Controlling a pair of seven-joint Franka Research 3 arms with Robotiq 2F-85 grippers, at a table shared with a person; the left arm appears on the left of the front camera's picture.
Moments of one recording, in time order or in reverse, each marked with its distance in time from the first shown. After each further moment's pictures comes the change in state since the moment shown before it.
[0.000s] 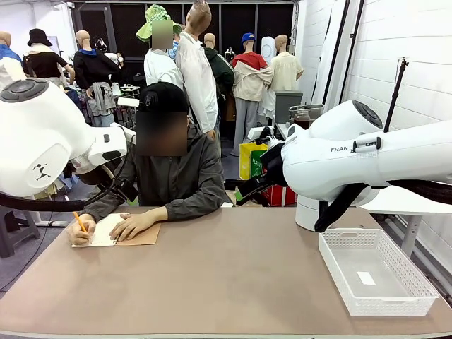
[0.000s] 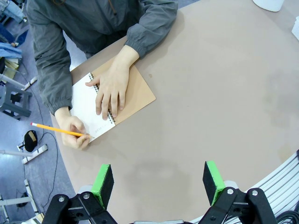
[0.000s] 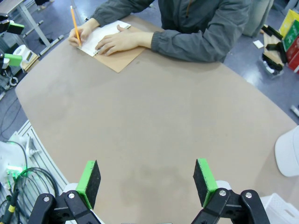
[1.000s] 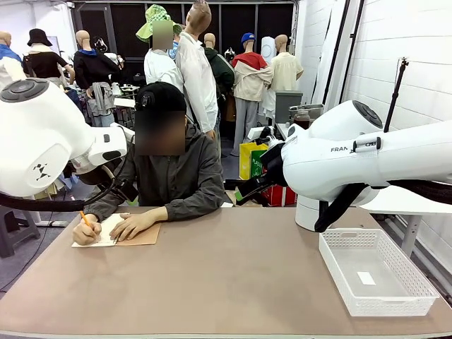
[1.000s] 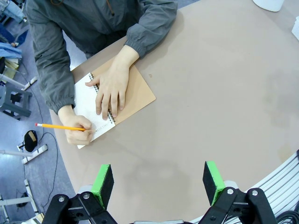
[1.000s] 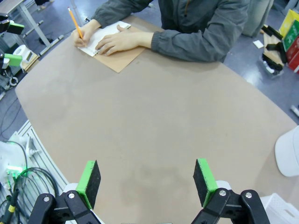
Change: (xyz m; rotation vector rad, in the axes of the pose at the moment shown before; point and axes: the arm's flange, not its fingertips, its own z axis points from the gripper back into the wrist) left arm 0.000 0.000 0.000 0.000 0.000 0.000; right arm 0.000 0.000 0.000 0.000 0.000 0.000
